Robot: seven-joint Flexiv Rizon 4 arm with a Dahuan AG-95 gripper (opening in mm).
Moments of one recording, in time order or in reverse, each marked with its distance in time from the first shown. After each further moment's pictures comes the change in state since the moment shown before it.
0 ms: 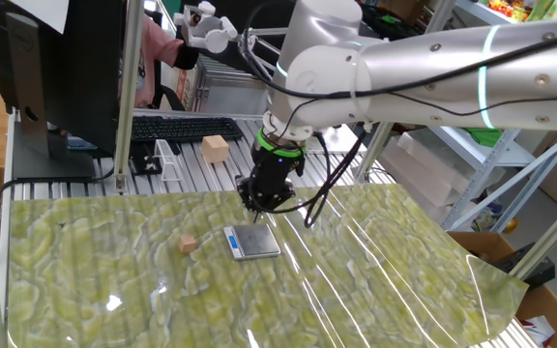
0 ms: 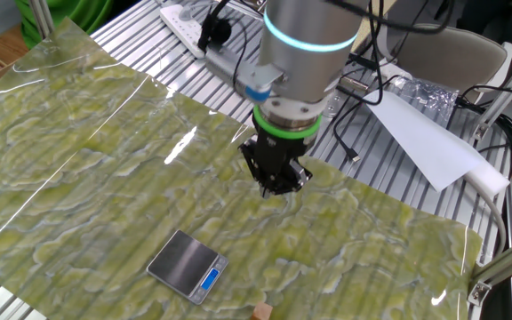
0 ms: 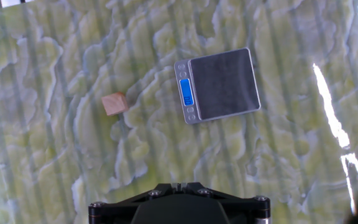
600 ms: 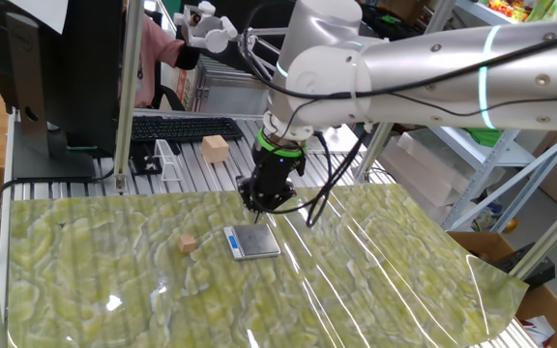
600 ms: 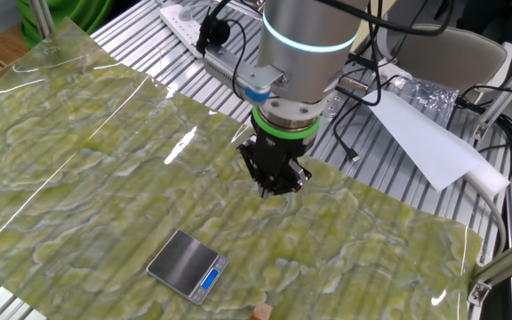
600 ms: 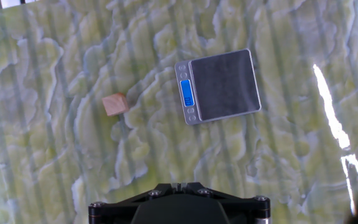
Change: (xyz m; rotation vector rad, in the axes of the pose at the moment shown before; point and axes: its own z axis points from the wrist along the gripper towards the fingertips) arm 0.000 -0.001 -0.001 0.005 0.012 -0.018
